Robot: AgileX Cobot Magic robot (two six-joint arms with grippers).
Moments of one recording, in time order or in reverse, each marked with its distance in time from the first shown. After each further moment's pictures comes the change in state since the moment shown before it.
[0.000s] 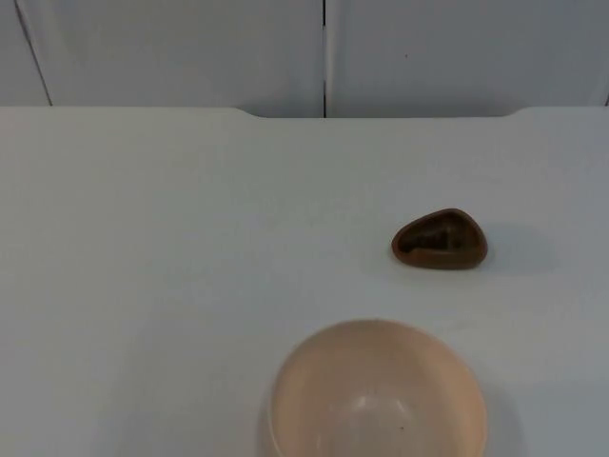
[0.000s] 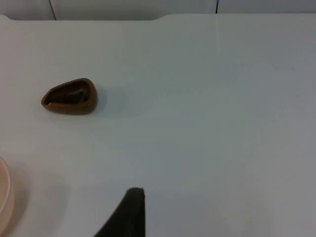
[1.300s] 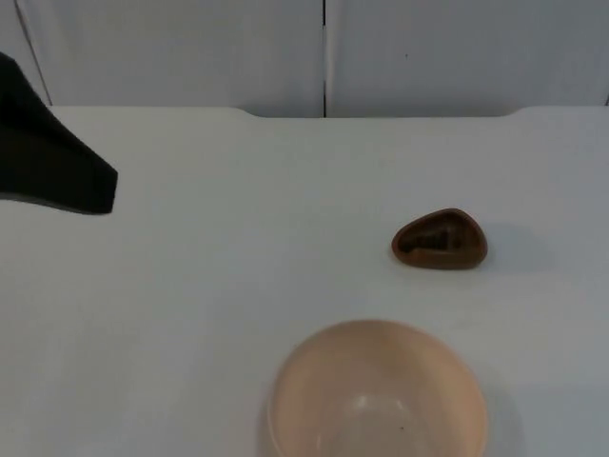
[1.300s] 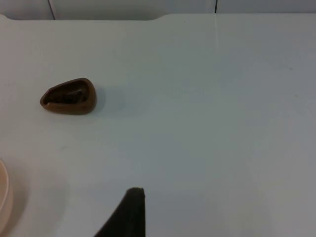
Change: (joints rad) right arm 0.000 0.000 0.000 -0.002 0.000 0.000; left arm -0.164 0.562 -0.085 -0.445 -0.026 0.418
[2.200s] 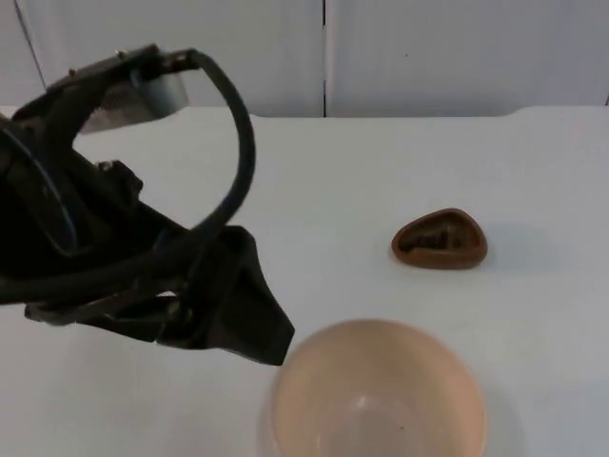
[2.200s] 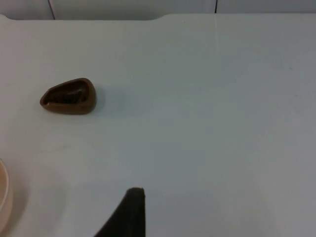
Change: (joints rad) right arm 0.000 0.000 0.000 0.000 0.000 0.000; left arm -0.374 0.325 -0.001 -0.010 -0.199 -0.030
